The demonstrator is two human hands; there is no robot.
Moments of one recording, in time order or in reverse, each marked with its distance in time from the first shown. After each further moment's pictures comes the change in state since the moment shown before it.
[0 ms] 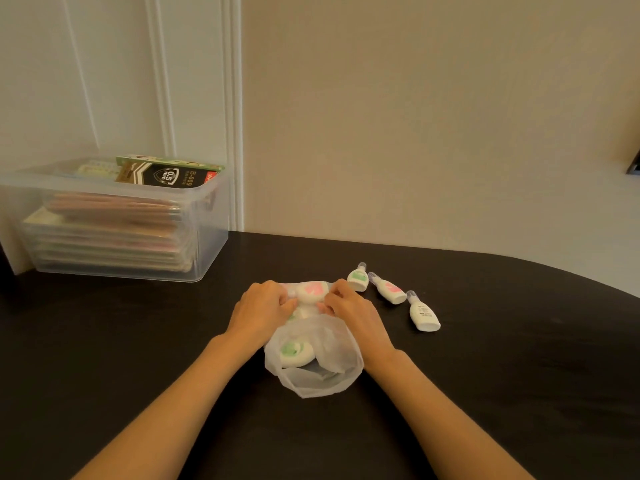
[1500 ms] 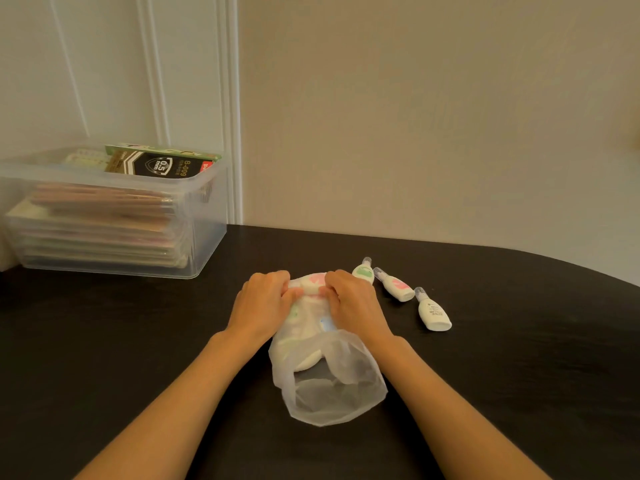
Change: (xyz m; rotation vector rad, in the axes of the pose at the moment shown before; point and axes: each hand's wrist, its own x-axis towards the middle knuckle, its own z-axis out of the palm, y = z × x) left_hand 0.011 -0.003 0.006 0.028 0.181 0.103; right_hand 0.030 0.007 0.018 0.253 0.248 0.050
